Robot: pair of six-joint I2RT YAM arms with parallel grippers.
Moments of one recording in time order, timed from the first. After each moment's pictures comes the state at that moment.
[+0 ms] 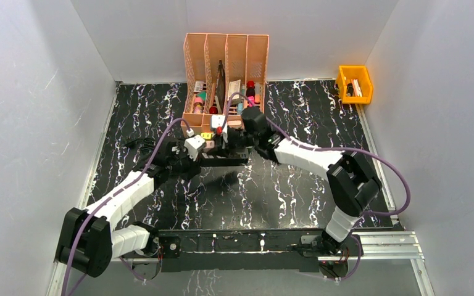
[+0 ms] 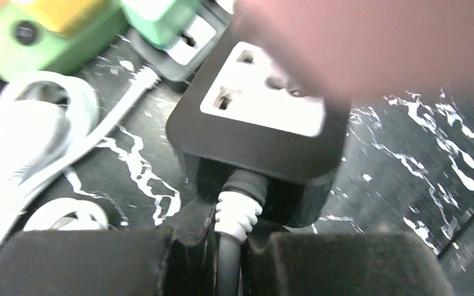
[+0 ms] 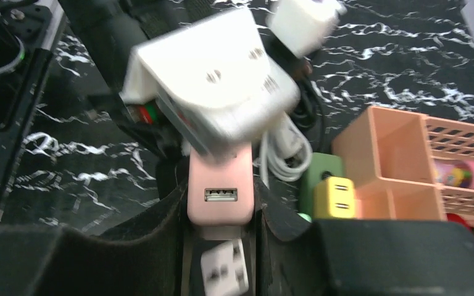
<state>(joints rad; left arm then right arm) -0.37 1.16 0.62 -0.28 0.42 0.25 0.83 1.68 1.14 0.20 -0.69 -0.37</state>
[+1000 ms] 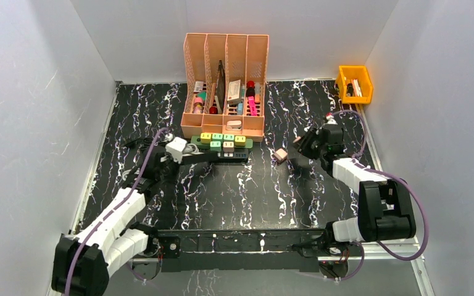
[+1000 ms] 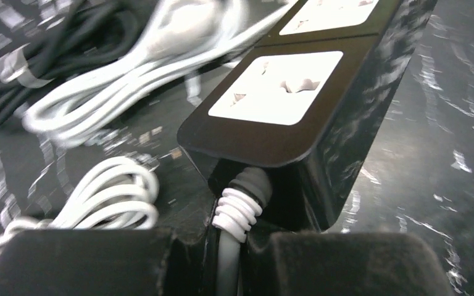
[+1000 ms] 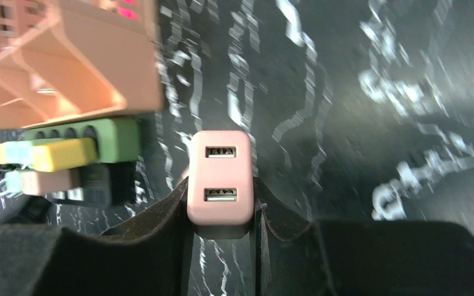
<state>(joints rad) -0.32 0.95 0.50 -0.30 0.07 0.17 0.15 1.37 0.62 0.16 -0.24 0.60</state>
